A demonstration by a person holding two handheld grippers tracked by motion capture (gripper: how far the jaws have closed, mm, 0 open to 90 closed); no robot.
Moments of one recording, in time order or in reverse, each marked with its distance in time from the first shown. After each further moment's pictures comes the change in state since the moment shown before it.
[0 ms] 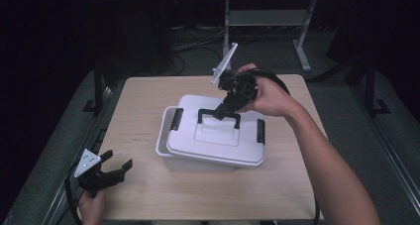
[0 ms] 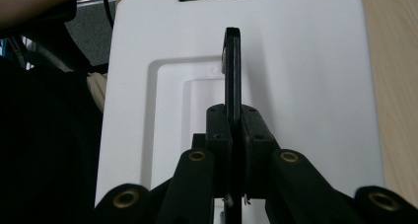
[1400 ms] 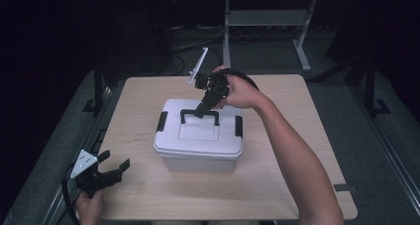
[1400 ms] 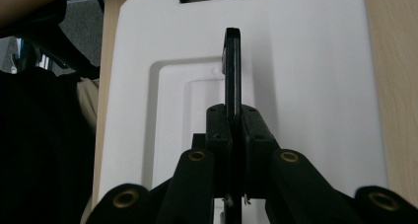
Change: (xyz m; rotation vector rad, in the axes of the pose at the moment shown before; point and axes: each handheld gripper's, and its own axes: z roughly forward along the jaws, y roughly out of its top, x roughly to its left) left arm 0.005 -0.001 -0.004 -0.017 0.012 -0.019; right arm -0.046 0.035 0.062 0.039 0.096 -0.030
